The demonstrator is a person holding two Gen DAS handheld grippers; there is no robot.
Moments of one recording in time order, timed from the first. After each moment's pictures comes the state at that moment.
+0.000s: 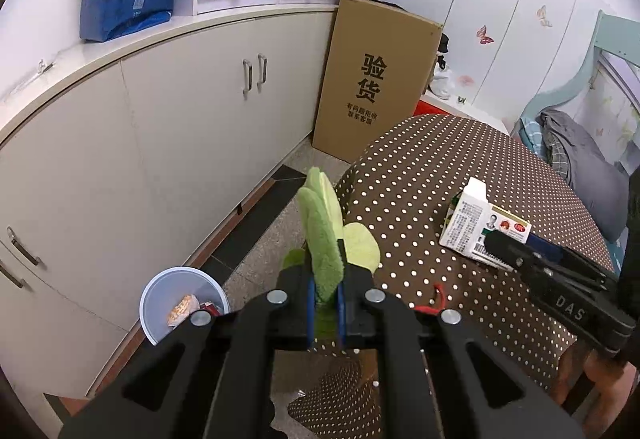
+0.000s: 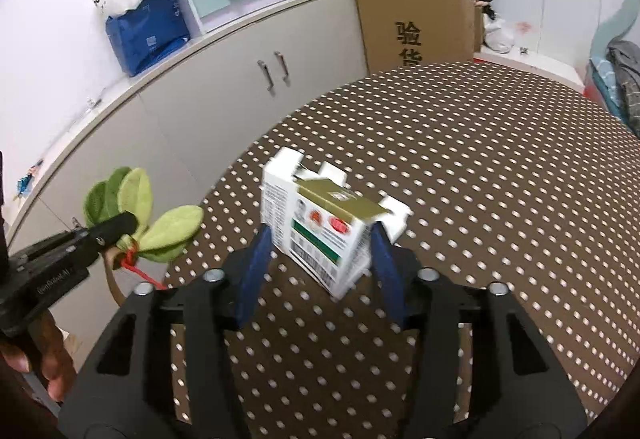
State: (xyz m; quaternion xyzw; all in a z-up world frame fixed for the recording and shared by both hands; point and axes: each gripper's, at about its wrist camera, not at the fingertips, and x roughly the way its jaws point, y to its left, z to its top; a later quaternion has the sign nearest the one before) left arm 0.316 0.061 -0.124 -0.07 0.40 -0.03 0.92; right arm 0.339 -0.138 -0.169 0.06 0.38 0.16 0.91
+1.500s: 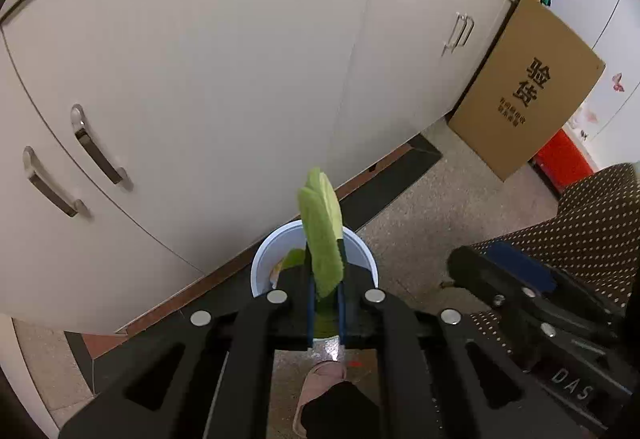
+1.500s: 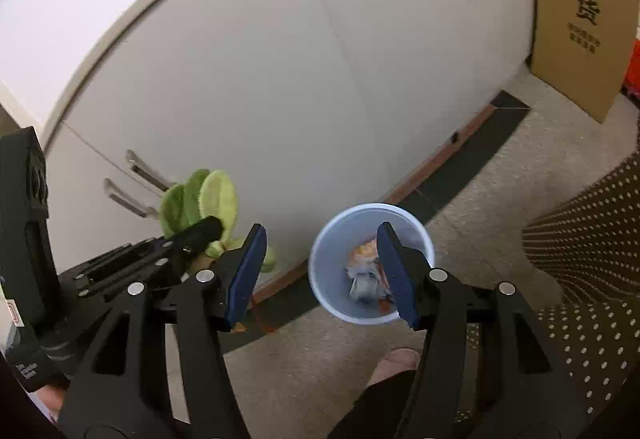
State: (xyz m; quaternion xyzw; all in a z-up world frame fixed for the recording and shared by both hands) left arm 0.329 0.327 -0.247 -0.16 0.47 0.15 0.85; right arm 0.385 0.179 -0.284 0.03 0.48 0.33 0.81
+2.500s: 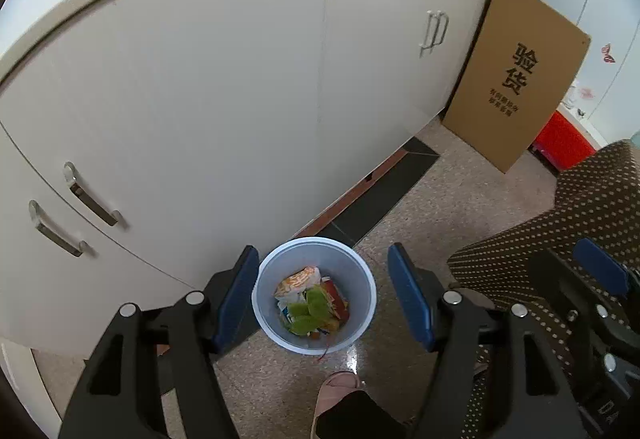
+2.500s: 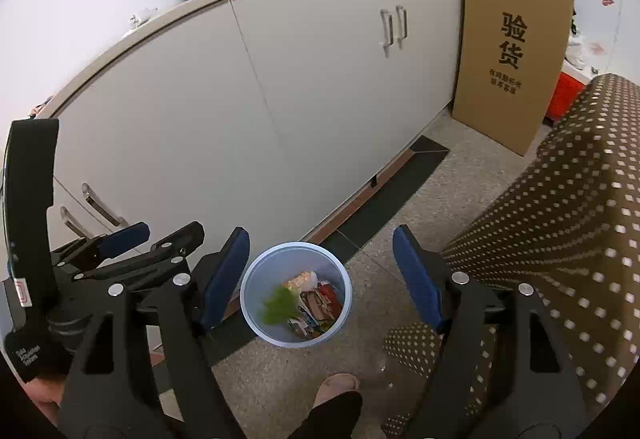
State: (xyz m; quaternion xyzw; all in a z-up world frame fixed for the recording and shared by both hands) left arm 0.344 0.291 -0.217 -0.10 0.46 0.14 0.87; right arm 0.355 0.129 -0.232 0.00 0.40 0.21 0.89
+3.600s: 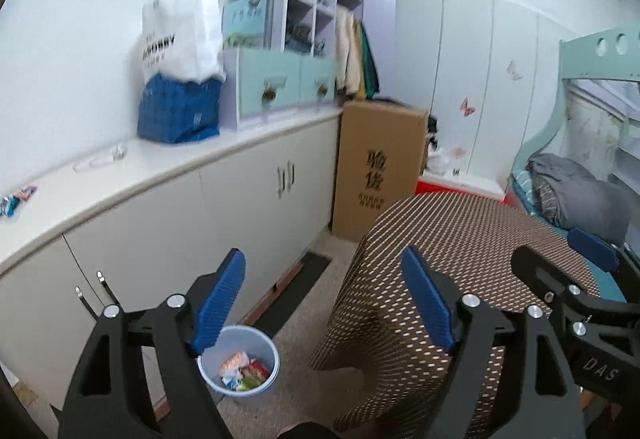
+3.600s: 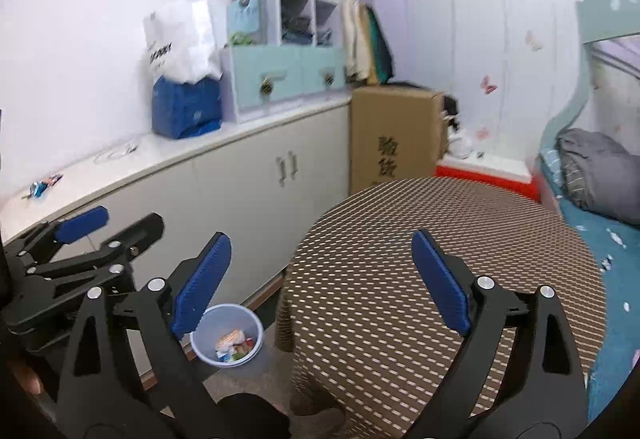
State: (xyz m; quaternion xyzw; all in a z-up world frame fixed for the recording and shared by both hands) left arm 0.122 0.087 -0.006 -0.02 0.21 0.00 0.98; right arm 0.110 -0.070 -0.051 0.01 0.18 0.08 0.98
